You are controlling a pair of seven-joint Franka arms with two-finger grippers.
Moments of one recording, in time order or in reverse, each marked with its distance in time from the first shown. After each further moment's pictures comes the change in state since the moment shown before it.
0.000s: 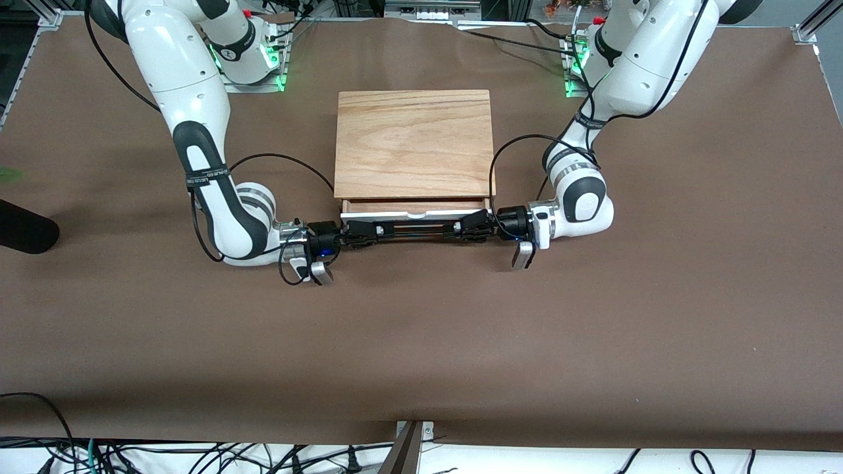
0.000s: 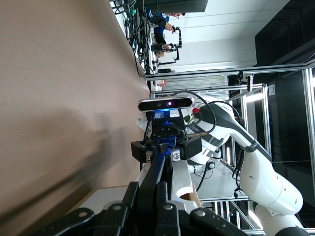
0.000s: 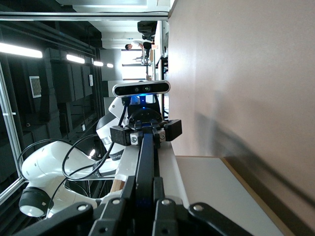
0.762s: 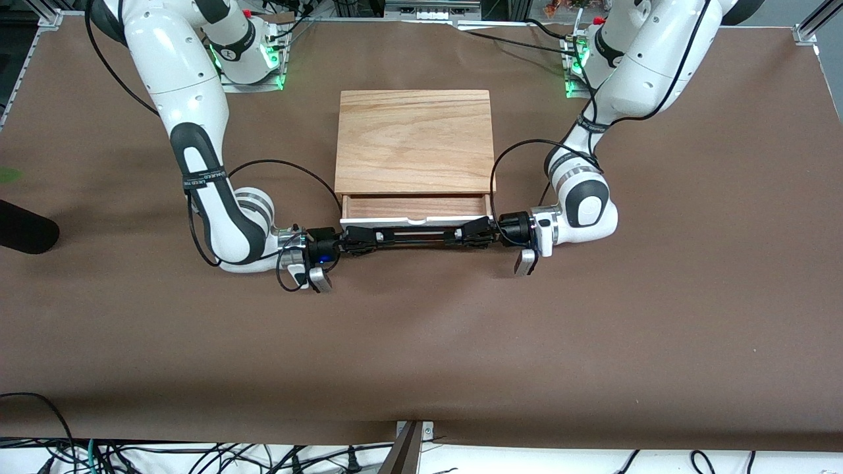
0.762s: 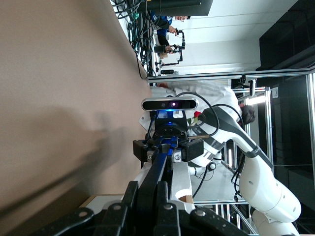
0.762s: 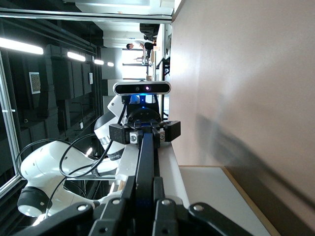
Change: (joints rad) left arm 0.005 0.002 0.003 0.042 0.028 0.023 -0.064; right arm -0.008 0.016 0.004 0.054 -0.013 0.007 0.000
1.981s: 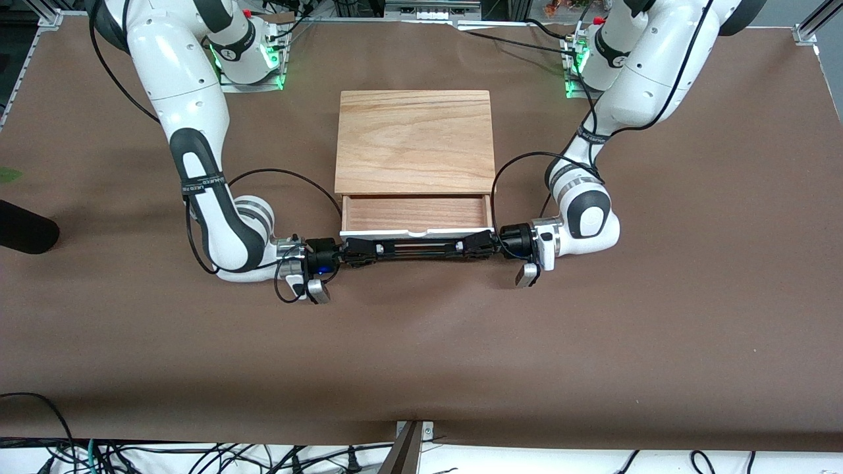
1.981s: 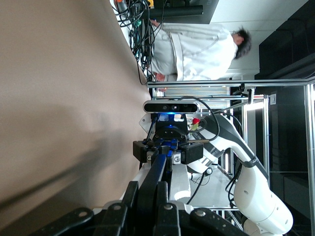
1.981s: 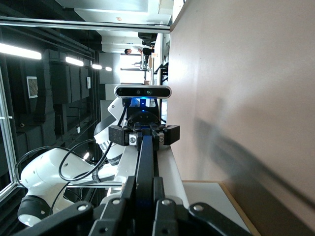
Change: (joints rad) left arm 0.000 0.056 0.018 0.098 0.014 -0.004 -0.079; right arm -0.008 0.054 0.002 0.106 -0.004 0.024 0.043
